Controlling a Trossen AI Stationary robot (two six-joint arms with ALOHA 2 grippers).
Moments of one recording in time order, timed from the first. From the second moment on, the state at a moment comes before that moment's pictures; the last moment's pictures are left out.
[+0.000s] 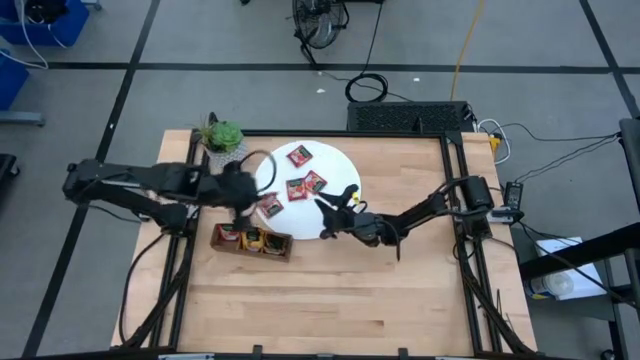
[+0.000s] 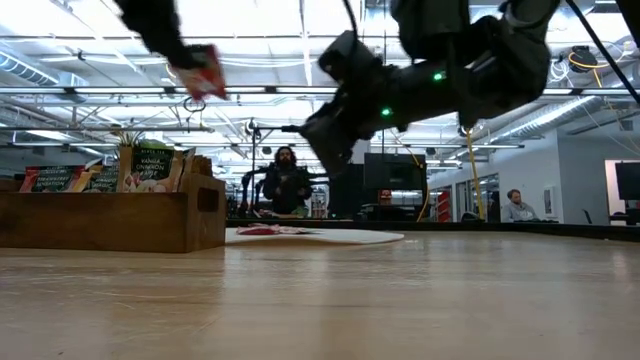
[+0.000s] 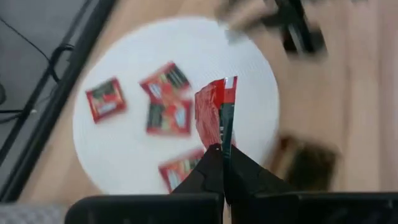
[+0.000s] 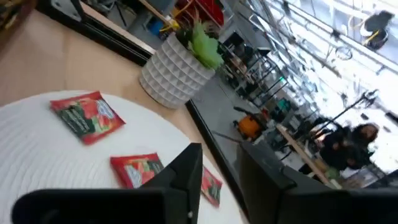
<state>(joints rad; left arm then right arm) -0.07 1.06 1.05 -0.87 -0.27 -0.18 0.14 1.97 0.85 1.08 0.81 -0.70</state>
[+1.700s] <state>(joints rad) -0.46 1.50 0.94 -1.35 -0.19 -0.52 0.13 1.65 0.49 1.06 0.70 -0.32</state>
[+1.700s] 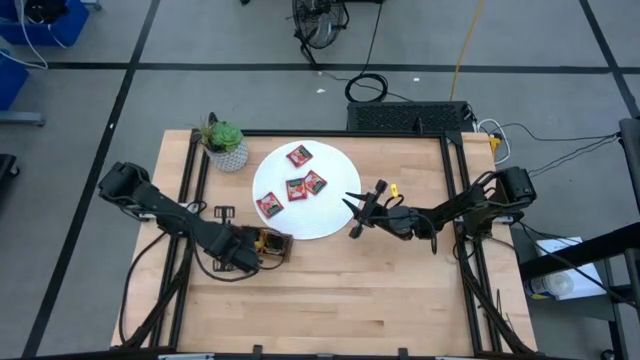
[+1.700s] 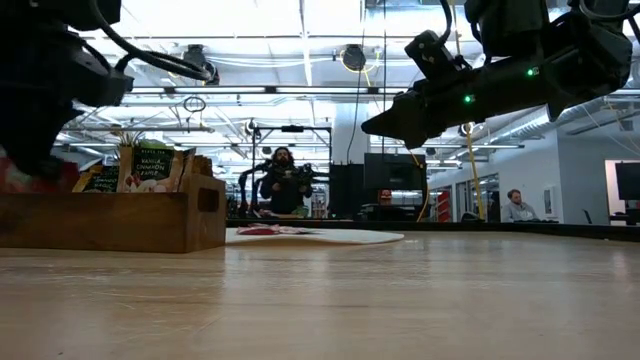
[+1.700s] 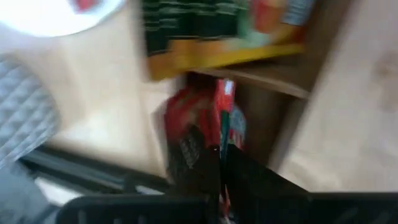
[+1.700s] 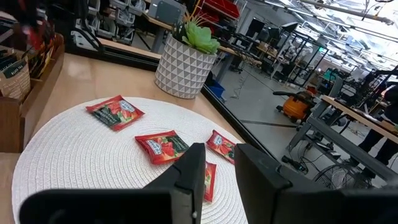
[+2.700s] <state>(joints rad) -0.45 1.50 1.03 -1.35 -0.17 -0.64 0.13 1.65 0.49 1.02 0.70 -0.32</state>
